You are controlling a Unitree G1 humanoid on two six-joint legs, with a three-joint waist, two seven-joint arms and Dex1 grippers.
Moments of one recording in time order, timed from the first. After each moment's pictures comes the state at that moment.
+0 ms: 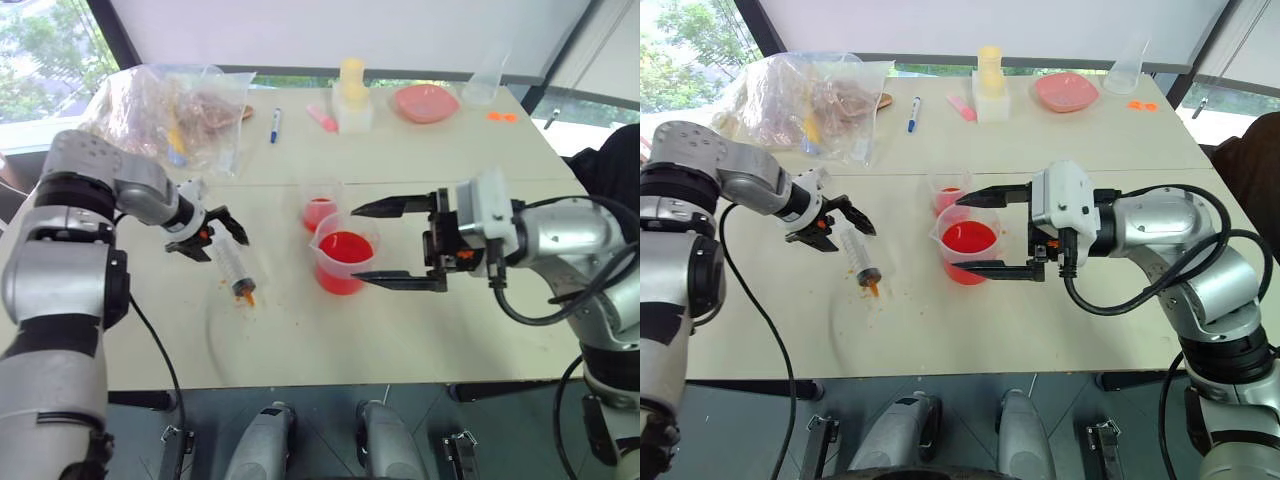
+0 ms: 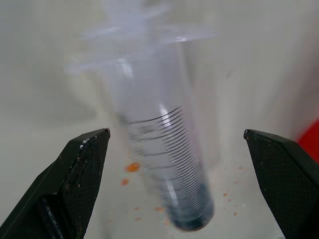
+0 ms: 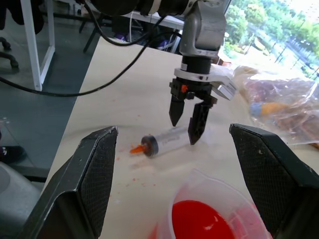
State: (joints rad) left arm -1.35 0.64 -0.02 1.17 -1.27 1.61 0.49; right arm -0.57 -0.78 0.03 -0.48 0.63 0.46 1.07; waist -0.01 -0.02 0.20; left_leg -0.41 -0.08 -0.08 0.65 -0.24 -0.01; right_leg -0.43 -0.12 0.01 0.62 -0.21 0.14
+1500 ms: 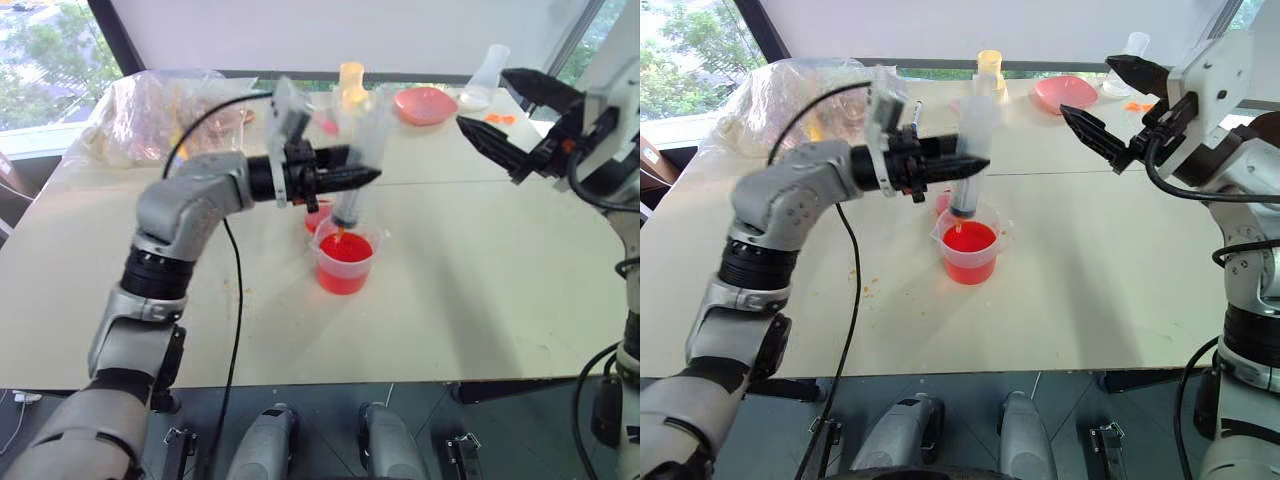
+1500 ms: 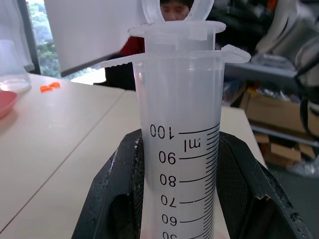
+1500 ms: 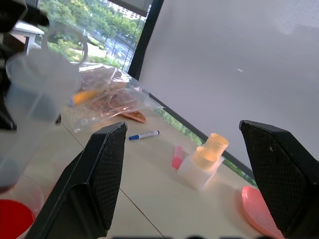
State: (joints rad) left arm -0.95 0.42 -0.18 0.10 -0.63 0.60 -0.94; right arm -0.62 -0.80 -0.27 -0.26 0.51 0.42 0.71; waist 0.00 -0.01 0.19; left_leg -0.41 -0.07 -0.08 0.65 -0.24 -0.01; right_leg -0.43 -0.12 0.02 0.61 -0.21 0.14
